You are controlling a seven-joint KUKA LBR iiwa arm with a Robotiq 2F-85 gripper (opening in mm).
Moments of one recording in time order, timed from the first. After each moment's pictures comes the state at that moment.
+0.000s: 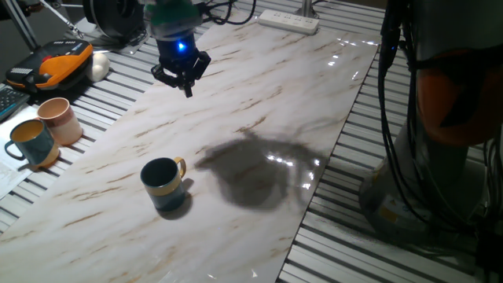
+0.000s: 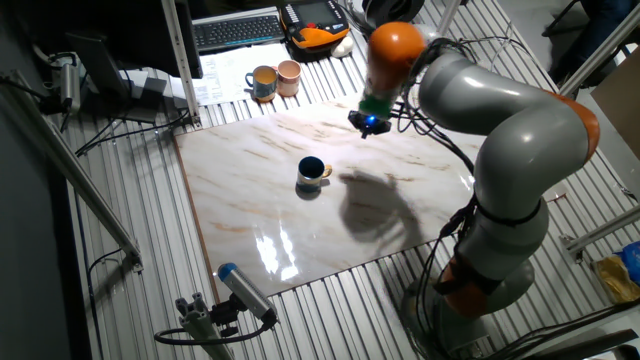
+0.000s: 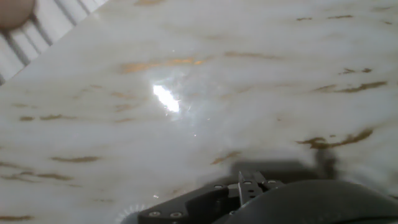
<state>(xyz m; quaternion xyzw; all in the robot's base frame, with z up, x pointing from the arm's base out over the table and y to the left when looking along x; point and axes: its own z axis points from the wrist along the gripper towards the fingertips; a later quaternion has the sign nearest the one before) 0.520 0.072 0.213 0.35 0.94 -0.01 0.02</state>
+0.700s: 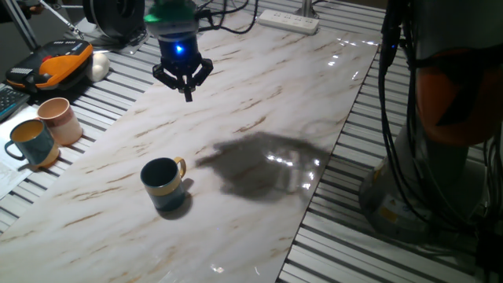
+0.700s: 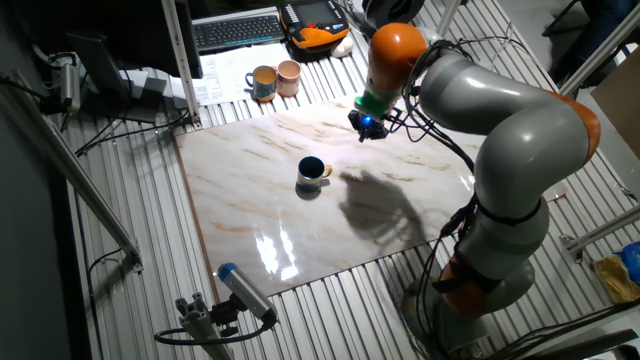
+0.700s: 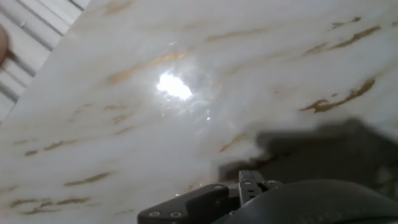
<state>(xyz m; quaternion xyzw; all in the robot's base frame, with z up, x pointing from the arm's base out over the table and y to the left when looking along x) 0.515 0.076 0.209 0.46 0.89 0.02 0.00</state>
